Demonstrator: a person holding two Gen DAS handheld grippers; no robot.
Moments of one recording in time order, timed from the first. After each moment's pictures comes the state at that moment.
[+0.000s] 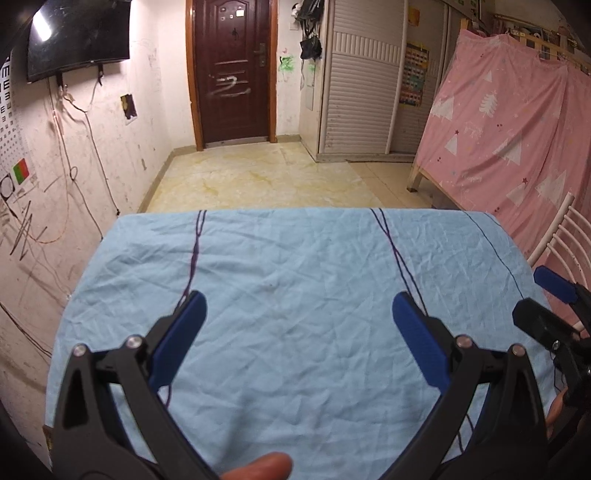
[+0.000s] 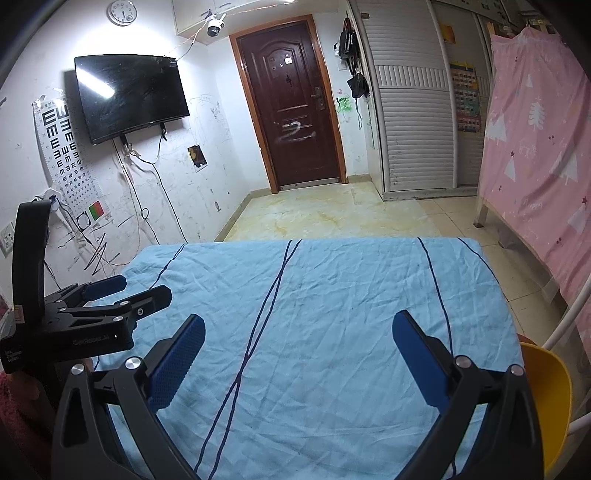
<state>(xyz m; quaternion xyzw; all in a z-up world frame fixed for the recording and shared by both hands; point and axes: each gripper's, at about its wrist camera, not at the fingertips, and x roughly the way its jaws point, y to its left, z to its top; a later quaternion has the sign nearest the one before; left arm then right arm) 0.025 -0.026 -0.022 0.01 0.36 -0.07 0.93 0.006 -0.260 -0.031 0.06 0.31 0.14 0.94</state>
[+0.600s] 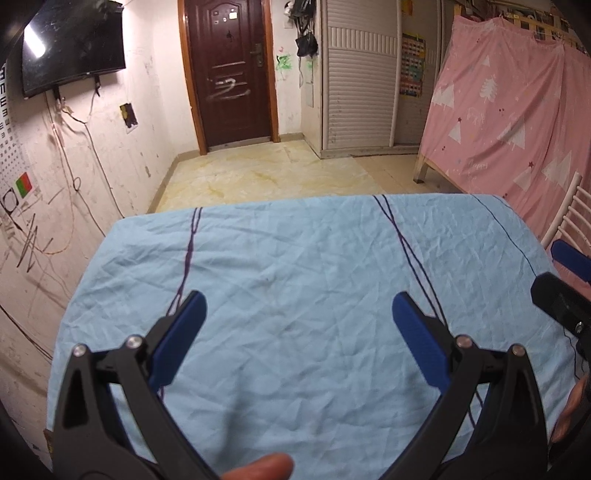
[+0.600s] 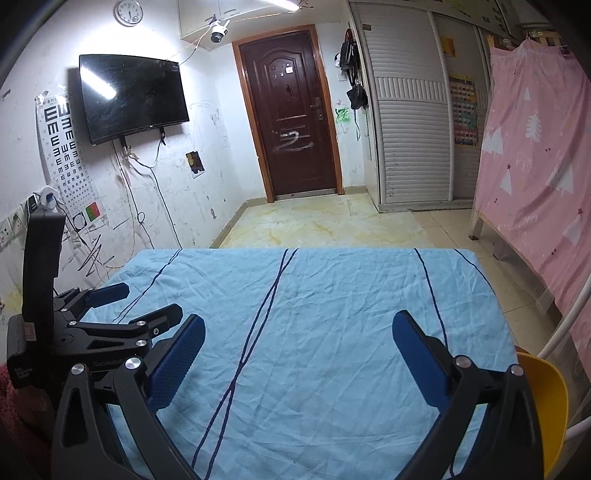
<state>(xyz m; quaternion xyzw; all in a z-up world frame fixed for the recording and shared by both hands) 0.027 -0.036 -0.035 0.04 0.36 -0.06 0.93 0.000 -0.260 -0.032 0.05 0.28 0.13 0.95</state>
